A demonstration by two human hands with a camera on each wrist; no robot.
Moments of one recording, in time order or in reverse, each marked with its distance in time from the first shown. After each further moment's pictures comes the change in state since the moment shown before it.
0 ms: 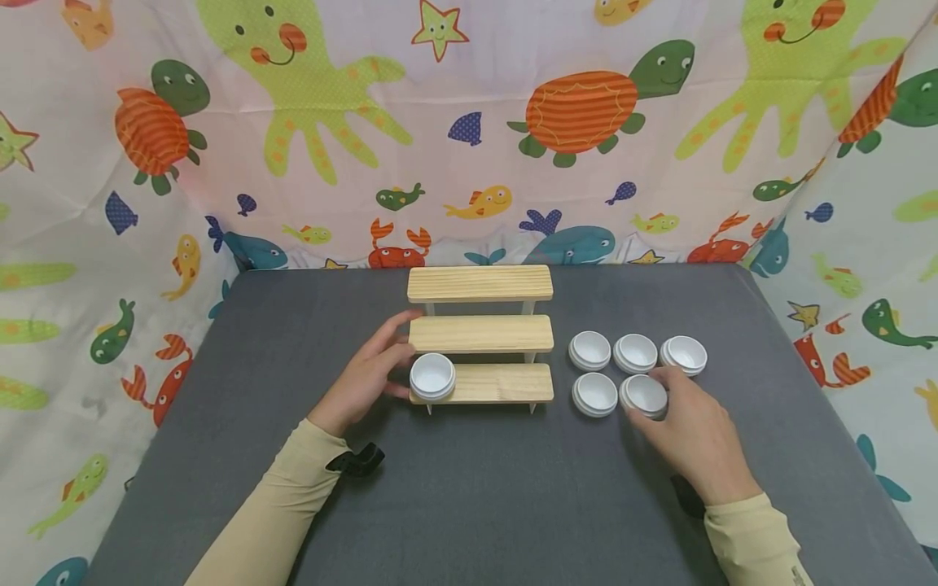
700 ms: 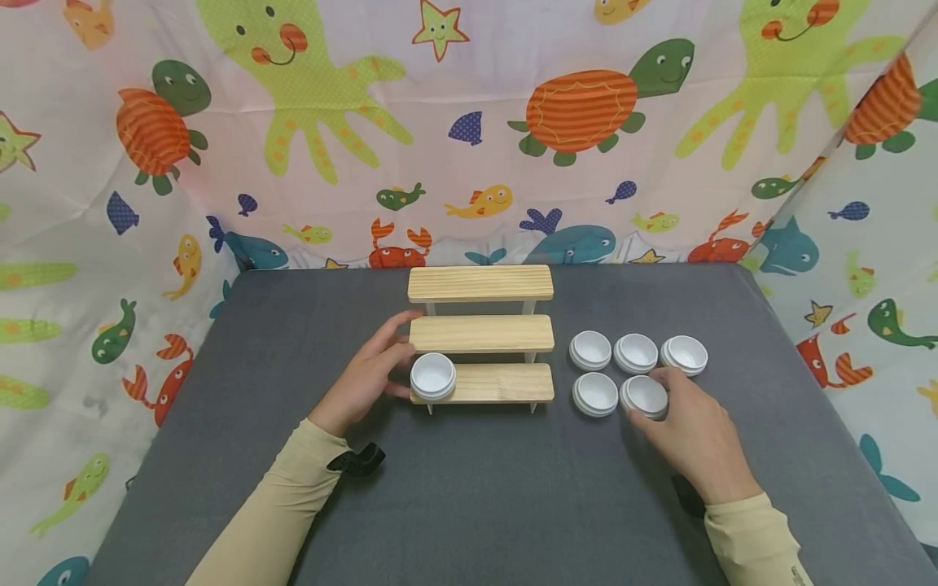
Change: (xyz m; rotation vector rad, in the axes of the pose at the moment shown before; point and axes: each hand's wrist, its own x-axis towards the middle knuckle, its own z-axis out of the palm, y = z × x) left_hand -0.001 -0.001 0.000 -0.015 -0.013 0.013; right_hand 0.000 0.002 0.000 0.009 -0.040 0.009
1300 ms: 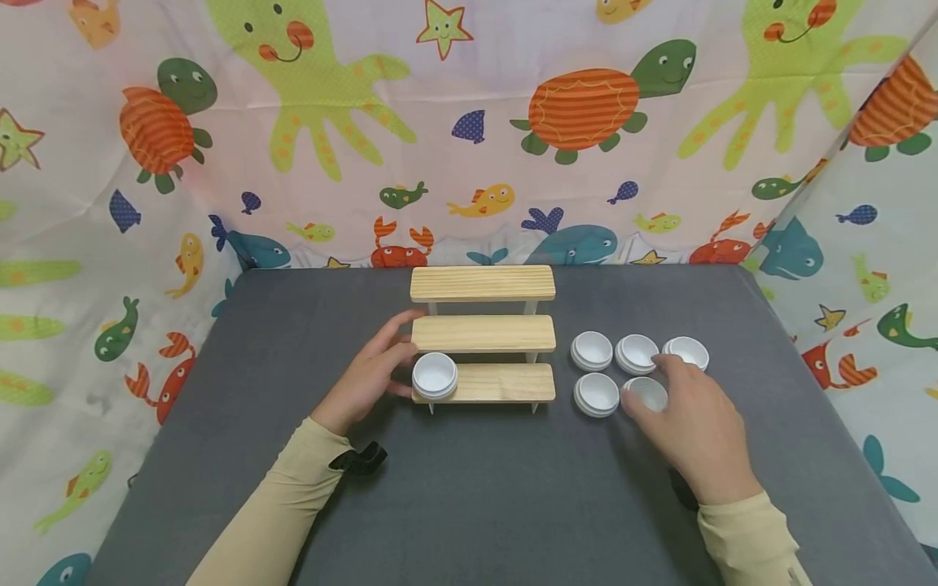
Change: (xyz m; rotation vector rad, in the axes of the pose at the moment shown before) left_hand -0.001 0.000 0.001 -0.005 -0.004 0.006; right_hand -0.004 -0.036 -0.015 -0.061 0.128 -0.015
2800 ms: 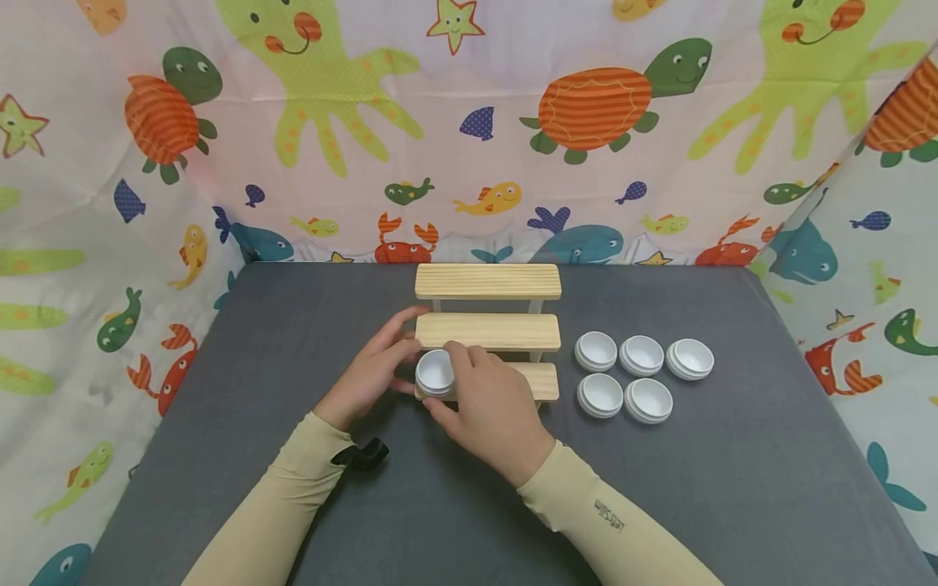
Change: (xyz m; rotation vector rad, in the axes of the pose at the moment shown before) left_hand 0.001 -0.001 -0.001 -0.009 -0.012 0.000; right_hand 0.004 -0.199 0.068 0.057 -0.007 -0.542
